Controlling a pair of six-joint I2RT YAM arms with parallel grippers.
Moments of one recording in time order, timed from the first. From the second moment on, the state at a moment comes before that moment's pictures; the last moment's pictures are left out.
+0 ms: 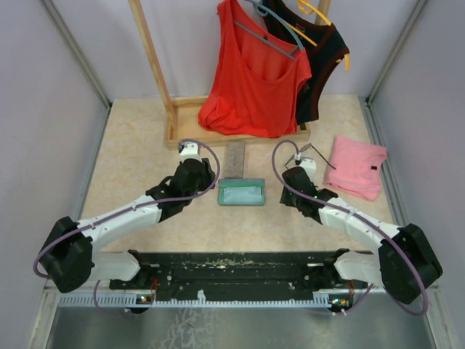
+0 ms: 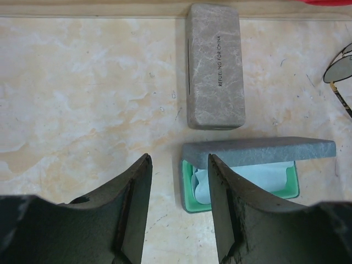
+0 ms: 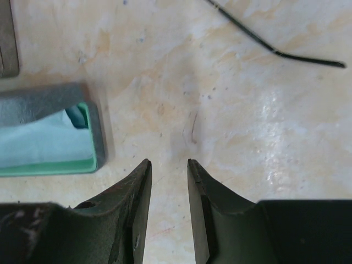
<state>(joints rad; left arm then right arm) -0.77 1.28 0.74 0.02 -0.47 -0.55 0.61 1.17 0.58 -0.29 0.34 0.65</state>
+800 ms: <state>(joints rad) -0.77 1.02 0.65 -0.11 -0.39 -0.57 0.22 1.41 0.86 -0.30 0.25 0.58</state>
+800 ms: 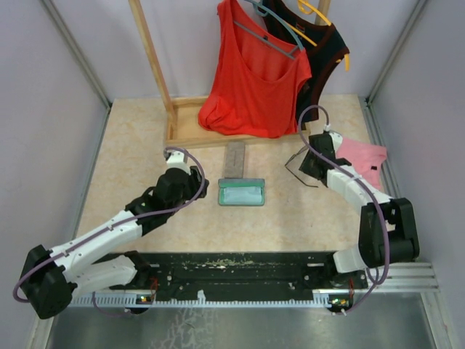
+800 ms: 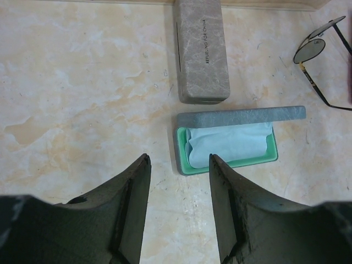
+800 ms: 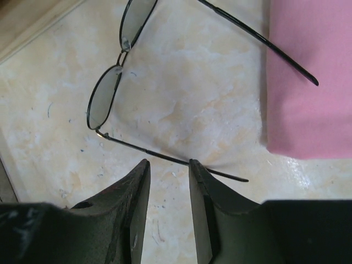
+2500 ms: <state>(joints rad) -0.77 0.98 0.64 -0.12 -0.35 -0.58 0.07 1.55 1.05 -0.25 0.34 0.76</state>
